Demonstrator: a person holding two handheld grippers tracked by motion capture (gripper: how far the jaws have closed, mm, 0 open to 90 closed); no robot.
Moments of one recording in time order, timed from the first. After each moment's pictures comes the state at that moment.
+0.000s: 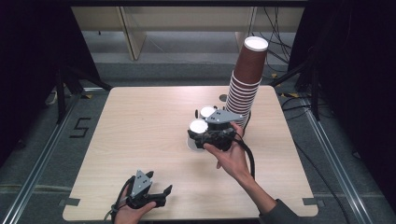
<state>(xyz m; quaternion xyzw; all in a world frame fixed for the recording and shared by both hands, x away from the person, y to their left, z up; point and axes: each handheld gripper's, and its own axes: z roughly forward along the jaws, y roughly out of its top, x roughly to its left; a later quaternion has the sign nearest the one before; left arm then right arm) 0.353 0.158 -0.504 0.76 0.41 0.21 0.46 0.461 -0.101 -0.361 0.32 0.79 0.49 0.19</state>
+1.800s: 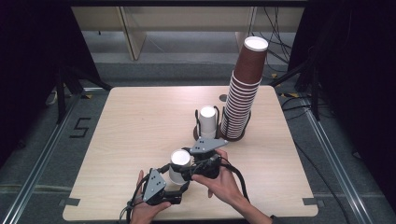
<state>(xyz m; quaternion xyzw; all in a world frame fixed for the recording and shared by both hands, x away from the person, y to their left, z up) 0.362 0.116 -0.501 0.73 0.31 0.25 0.56 0.413 -0.071 -0.400 0.24 0.82 0.51 0.07</state>
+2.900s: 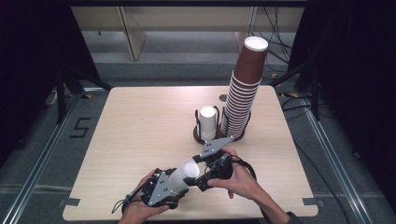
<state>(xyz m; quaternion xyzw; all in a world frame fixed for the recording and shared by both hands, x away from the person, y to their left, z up) 0.359 0.118 -0.485 0.84 0.16 0.25 0.46 0.417 -0.102 -0.400 0.17 0.88 0.44 -0.01</state>
